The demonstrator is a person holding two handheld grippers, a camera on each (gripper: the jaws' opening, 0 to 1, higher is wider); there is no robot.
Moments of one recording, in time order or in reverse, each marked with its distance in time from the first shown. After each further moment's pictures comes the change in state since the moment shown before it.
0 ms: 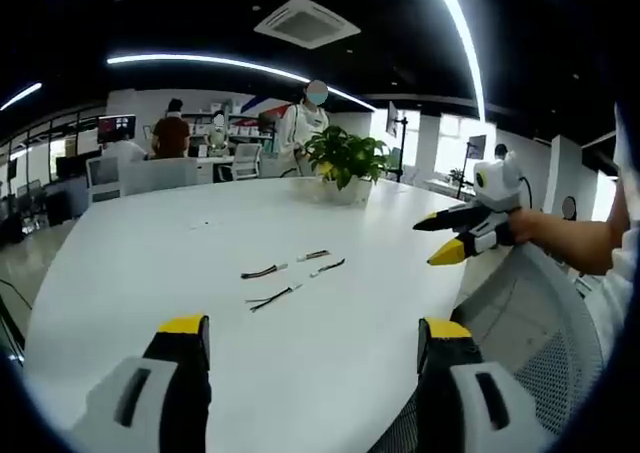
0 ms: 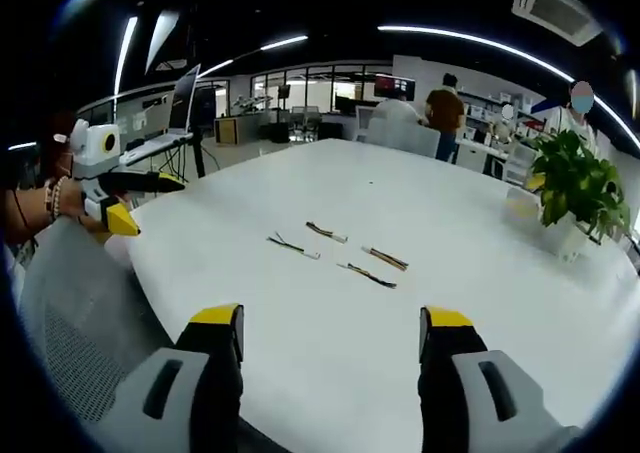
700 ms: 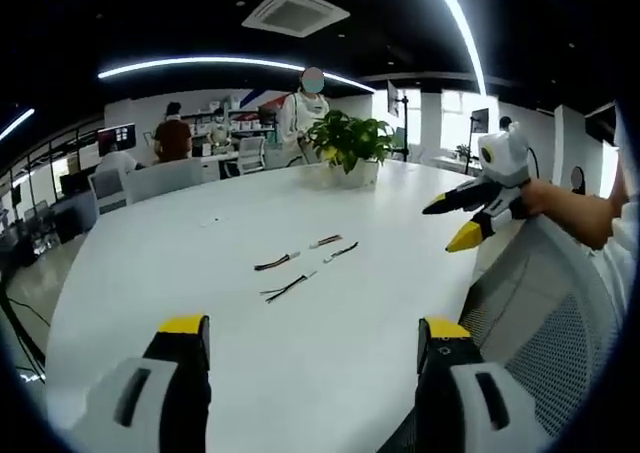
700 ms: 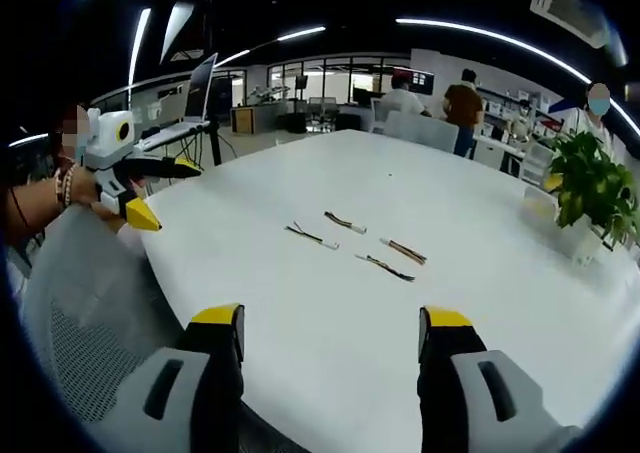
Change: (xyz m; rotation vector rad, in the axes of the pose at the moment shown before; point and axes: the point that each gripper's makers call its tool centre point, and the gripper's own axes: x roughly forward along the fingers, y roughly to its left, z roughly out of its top) left arm 0.000 0.006 -0.008 0.087 0.059 0.057; right arm 0.003 0.013 -0.008 -0.008 0.040 0.081
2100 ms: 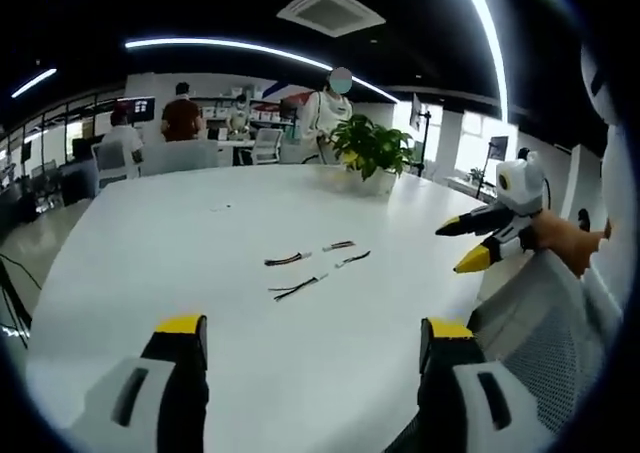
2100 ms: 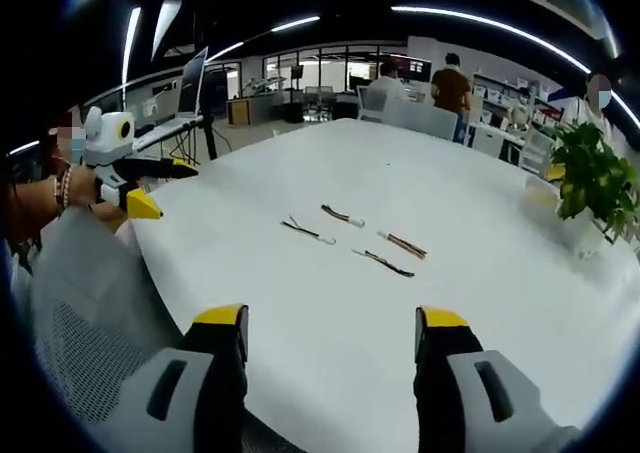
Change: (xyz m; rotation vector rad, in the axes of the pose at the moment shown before) left arm 0.004 0.021 0.005 -0.175 -0.016 0.027; right arm 0.010 -0.004 0.003 0.007 0.057 -0.014
